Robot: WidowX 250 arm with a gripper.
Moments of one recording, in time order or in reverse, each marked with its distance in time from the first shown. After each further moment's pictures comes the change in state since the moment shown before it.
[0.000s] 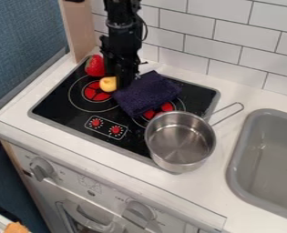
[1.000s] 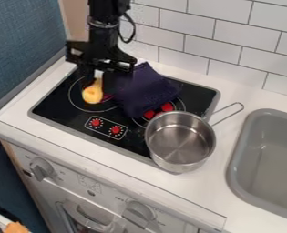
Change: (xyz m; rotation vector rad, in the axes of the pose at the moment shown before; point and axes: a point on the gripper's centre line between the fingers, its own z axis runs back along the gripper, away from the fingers) arm -0.059 -0.028 0.025 0.097 0.064 0.701
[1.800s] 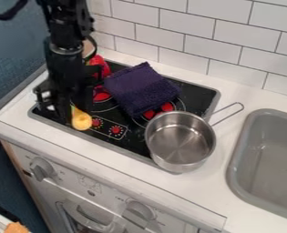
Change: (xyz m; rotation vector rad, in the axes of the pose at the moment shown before) arm -0.046 0.023 -0.020 -0.032 0.052 1.013
